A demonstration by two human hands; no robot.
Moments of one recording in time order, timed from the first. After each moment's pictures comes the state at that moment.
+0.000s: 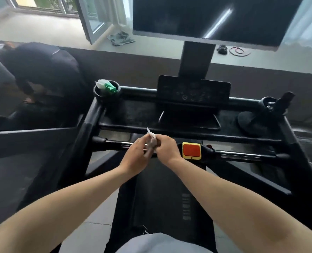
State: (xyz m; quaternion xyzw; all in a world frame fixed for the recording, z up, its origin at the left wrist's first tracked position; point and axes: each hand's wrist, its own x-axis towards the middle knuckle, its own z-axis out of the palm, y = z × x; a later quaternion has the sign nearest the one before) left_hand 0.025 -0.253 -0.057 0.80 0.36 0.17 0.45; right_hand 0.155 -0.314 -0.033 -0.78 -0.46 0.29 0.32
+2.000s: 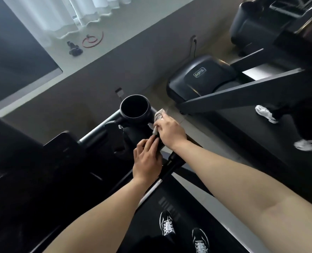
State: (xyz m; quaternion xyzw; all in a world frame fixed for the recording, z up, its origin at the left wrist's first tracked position) left_hand 0.476 -0.397 -0.110 0.98 0.07 0.05 0.21; right_hand 0.593 -0.498 -0.068 -0.94 -0.19 0.09 0.28
